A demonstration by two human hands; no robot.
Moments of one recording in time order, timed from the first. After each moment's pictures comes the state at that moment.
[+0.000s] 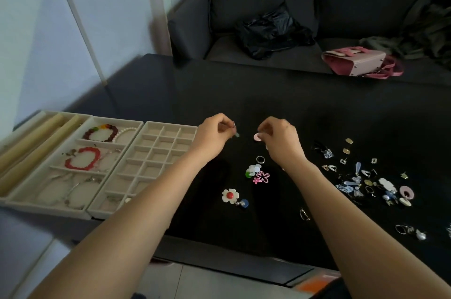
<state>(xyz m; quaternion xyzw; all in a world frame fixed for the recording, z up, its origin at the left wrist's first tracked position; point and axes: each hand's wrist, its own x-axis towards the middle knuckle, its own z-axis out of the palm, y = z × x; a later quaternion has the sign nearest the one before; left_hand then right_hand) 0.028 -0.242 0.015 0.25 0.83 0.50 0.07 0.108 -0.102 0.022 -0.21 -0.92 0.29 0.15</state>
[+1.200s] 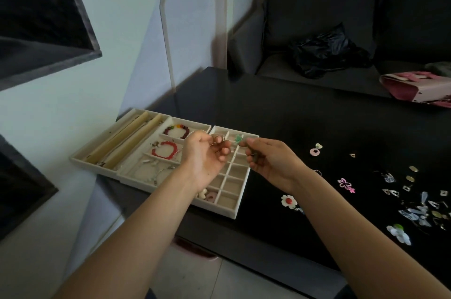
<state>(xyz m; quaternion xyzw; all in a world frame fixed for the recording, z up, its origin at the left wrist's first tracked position) 0.062 -0.391 0.060 -0.08 0.45 0.86 0.24 0.108 -0.245 0.066 -0.14 -0.60 0.78 -0.07</state>
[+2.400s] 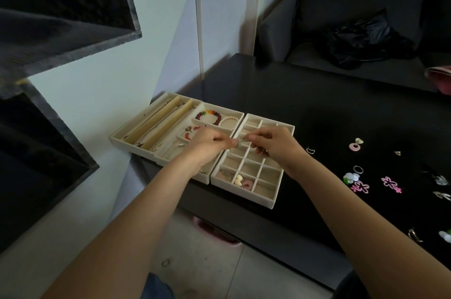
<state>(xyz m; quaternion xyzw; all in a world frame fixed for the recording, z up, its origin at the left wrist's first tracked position) 0.044 -0.464 0.046 0.06 0.85 0.49 0.15 0.073 -0.302 0.048 -0.07 -0.82 0.57 -0.04</state>
